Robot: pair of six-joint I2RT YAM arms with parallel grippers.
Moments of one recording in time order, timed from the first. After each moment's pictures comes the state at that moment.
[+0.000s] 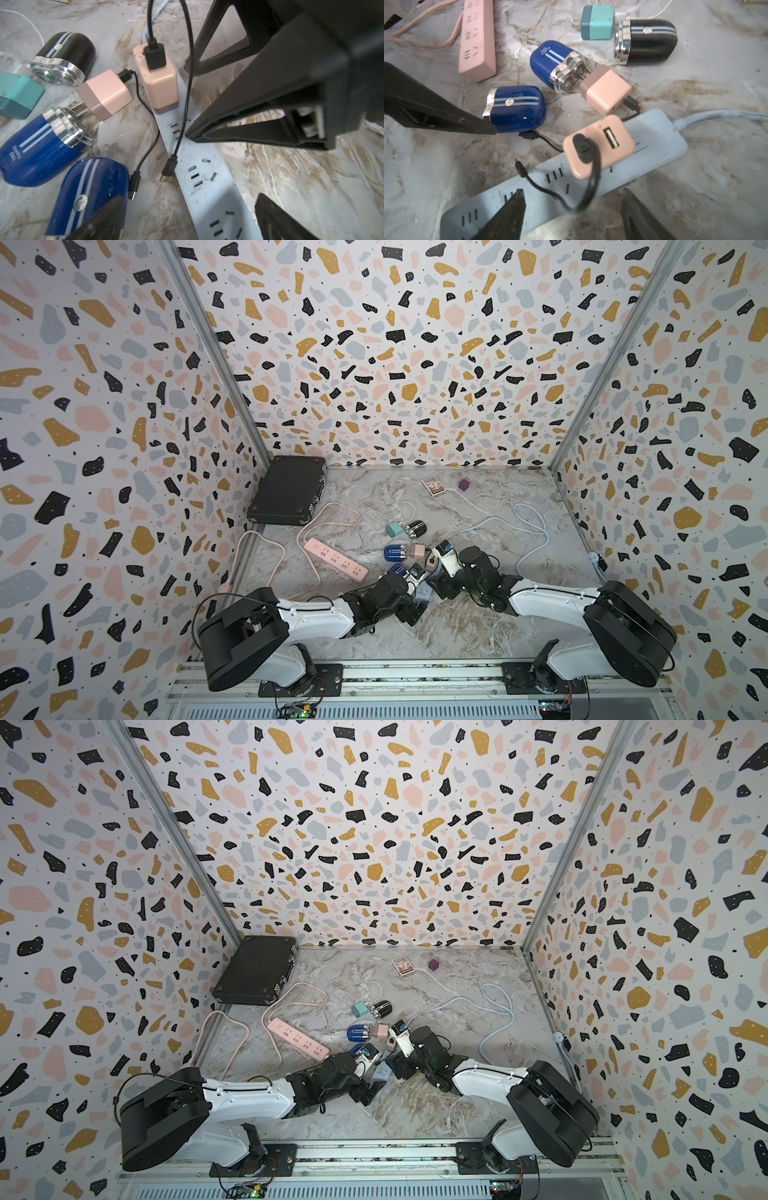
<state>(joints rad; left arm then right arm) -1.01 1.40 0.46 0.28 -0.10 -0.11 0.75 1.39 0.52 0.20 -0.14 0.09</state>
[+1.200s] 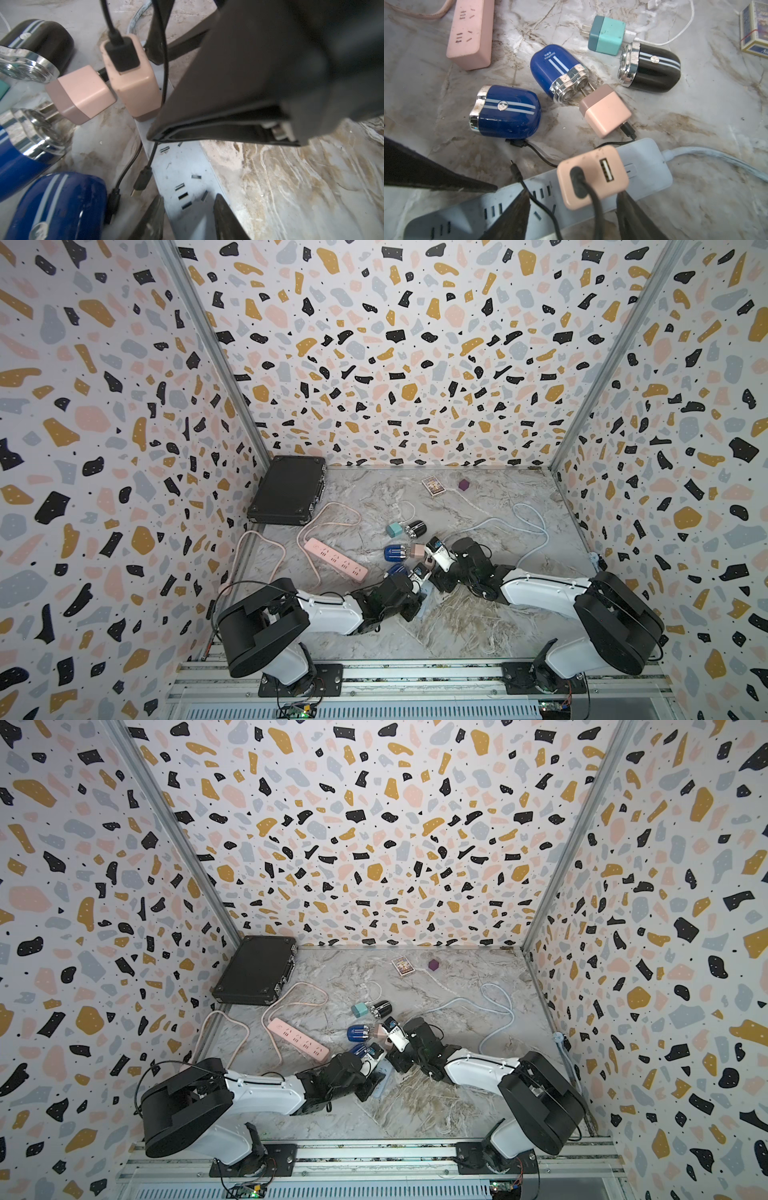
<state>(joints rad) -1.01 1.51 0.49 0.35 -0.05 -0.14 0.75 1.48 0.65 0.11 -0.13 -0.10</state>
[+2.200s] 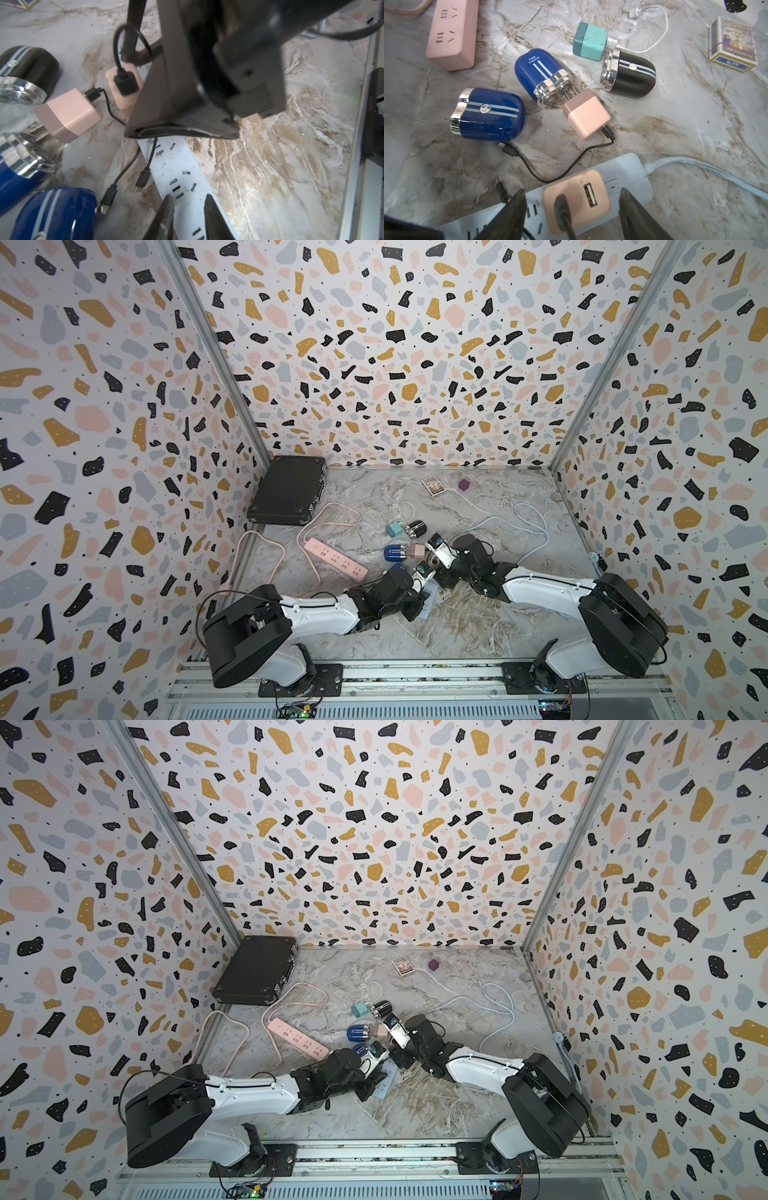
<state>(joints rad) -1.01 1.40 0.53 0.24 0.03 -0.13 0.73 1.47 0.66 0.08 -0.08 -0.15</state>
